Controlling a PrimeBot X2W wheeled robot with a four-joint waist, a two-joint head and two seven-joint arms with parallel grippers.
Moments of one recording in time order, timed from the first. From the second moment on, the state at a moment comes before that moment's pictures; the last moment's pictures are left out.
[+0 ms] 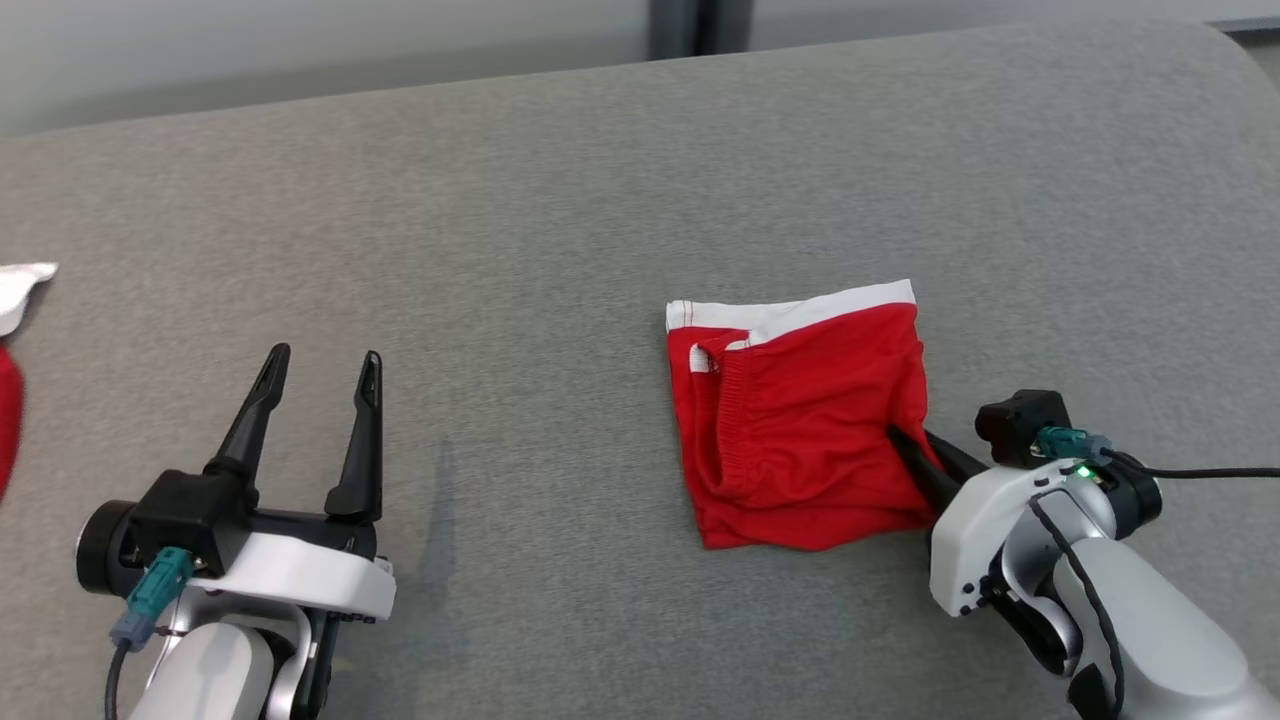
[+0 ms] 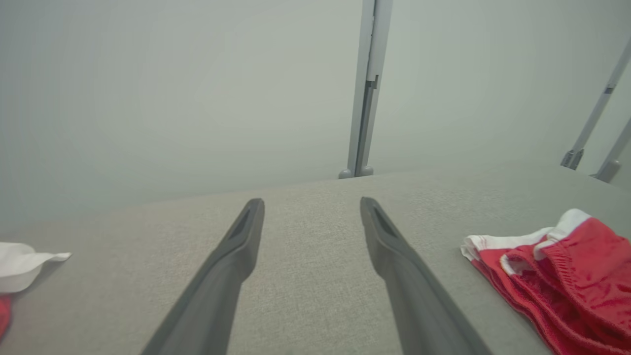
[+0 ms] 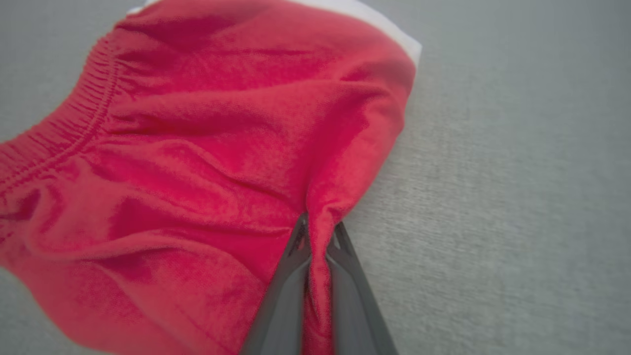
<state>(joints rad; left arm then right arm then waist) -0.19 0.30 -0.29 0.08 -0.40 0.14 -0.24 -0.49 -0.23 0.51 0.63 0.43 0.13 0.01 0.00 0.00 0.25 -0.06</state>
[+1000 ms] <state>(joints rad) -0.32 0.46 -0.34 -0.31 -0.29 0.13 -0.01 -1.03 -0.47 0.55 1.04 0.45 0.13 -0.24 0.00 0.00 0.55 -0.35</state>
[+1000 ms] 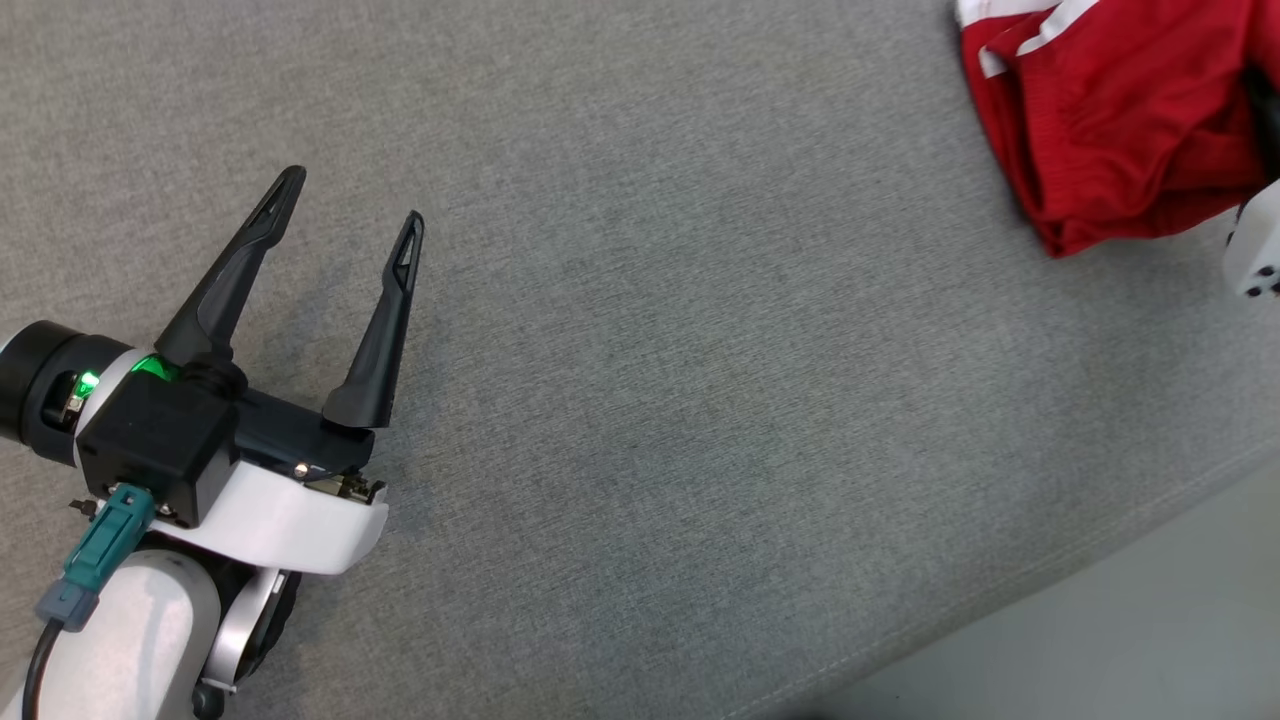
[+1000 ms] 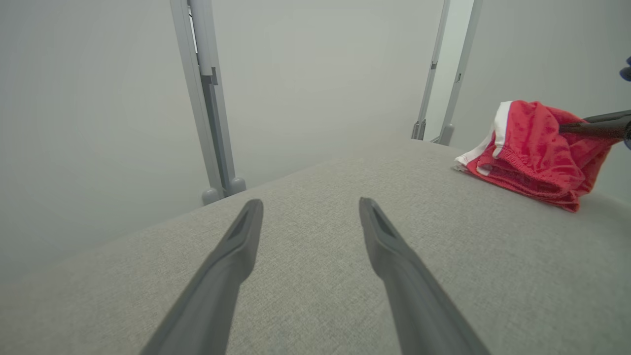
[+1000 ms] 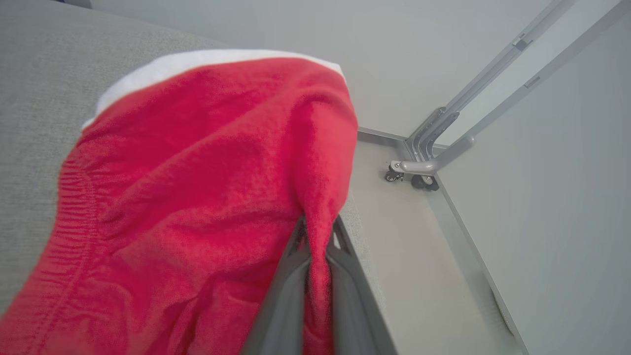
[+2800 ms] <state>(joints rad) -0.08 0.35 -0.26 -0.05 -0.44 0.26 -0.17 -0.23 -0.09 0.00 0.15 0.21 0.13 -0.13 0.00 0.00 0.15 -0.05</state>
